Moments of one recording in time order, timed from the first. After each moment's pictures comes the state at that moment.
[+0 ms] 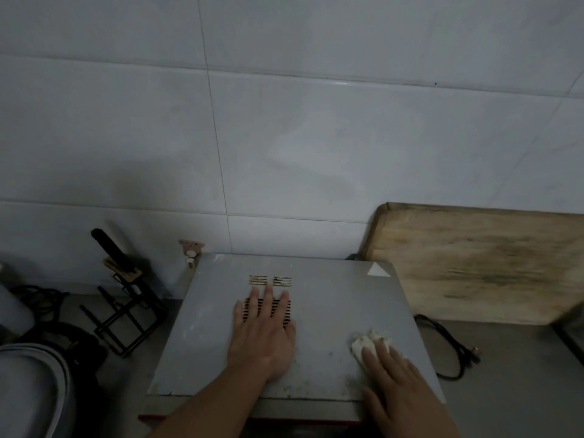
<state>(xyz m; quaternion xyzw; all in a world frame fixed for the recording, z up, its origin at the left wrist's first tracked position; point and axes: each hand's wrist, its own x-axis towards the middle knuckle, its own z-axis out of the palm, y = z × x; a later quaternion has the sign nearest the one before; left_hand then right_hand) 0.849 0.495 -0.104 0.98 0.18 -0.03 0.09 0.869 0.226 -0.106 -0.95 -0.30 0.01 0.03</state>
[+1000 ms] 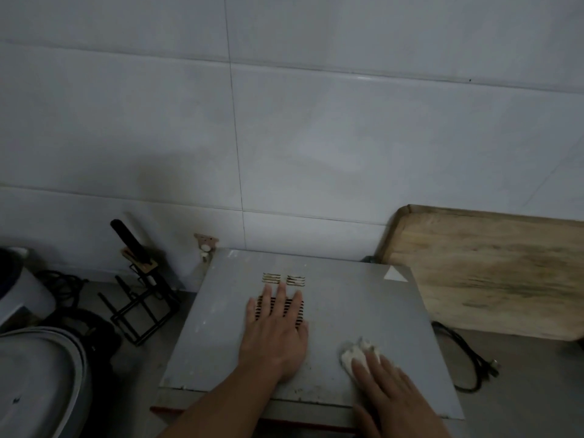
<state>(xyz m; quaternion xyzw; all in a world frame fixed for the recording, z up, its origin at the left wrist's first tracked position) 0.849 0.496 -0.105 0.98 0.17 -0.04 0.09 0.864 0.246 -0.115 -0.93 -0.37 0.02 0.03</state>
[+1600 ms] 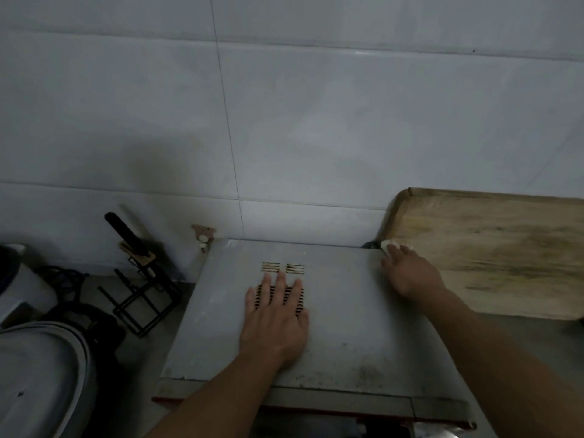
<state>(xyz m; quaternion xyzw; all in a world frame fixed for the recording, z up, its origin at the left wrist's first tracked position) 0.848 0.497 -0.106 0.98 0.17 -0.04 0.10 1.066 0.284 -0.081 -0.98 -0.18 0.07 0.08</state>
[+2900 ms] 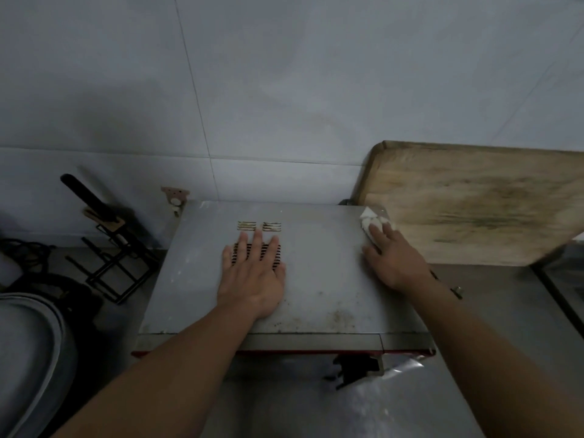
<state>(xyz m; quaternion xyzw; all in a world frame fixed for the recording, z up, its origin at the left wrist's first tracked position) 0.848 0.495 -0.108 0.98 0.17 -0.05 0.09 0.998 0.242 -0.090 -0.97 -0.20 0.08 0.11</state>
